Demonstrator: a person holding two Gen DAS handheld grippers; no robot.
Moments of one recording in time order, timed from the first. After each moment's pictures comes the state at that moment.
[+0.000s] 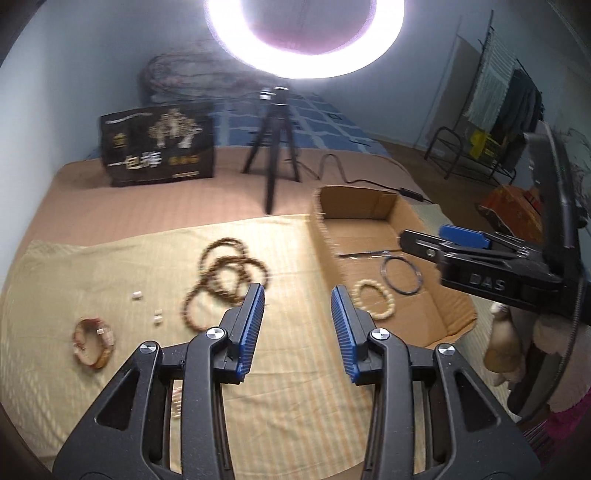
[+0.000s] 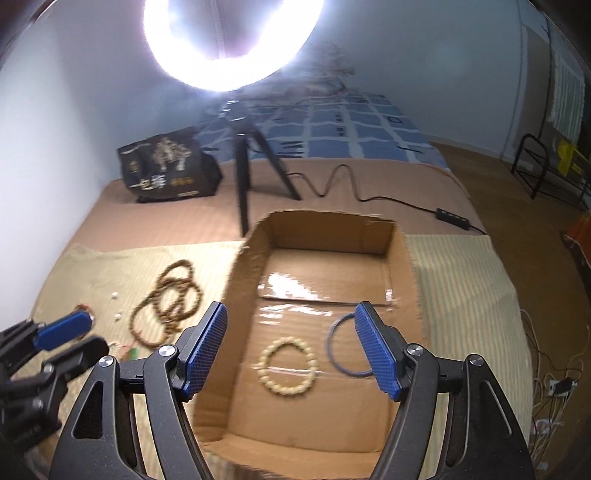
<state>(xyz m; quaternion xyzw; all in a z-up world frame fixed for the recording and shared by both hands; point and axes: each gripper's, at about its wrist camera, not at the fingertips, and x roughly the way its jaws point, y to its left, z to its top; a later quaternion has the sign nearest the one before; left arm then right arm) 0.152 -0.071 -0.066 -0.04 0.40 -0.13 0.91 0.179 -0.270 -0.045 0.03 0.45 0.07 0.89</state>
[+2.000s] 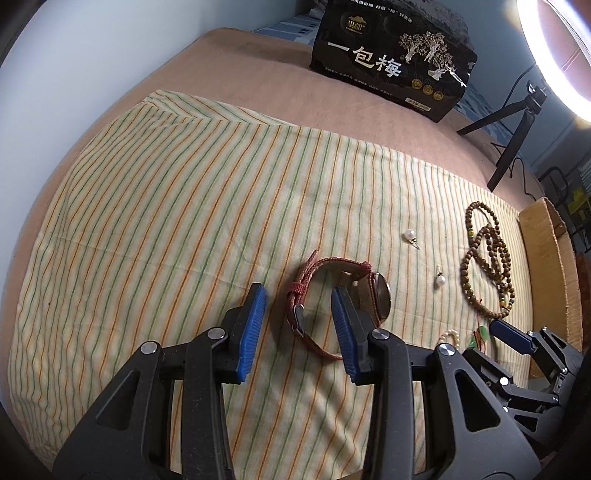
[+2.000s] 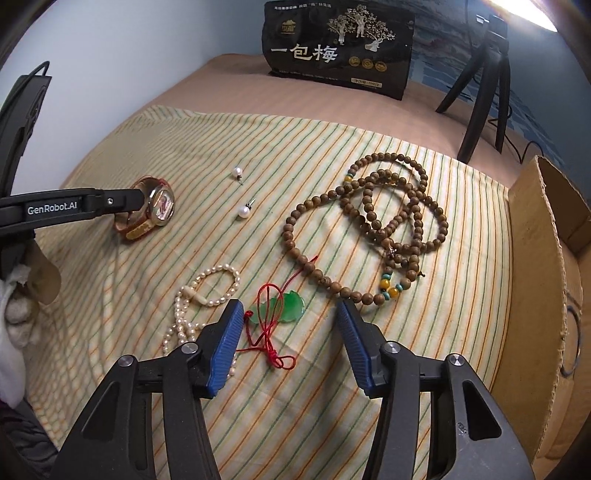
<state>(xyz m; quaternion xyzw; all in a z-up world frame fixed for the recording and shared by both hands) 0.189 0.145 -0.185 -0.14 0.52 0.06 0.84 0.167 -0.071 -0.158 -0.08 0.53 0.22 0.82</state>
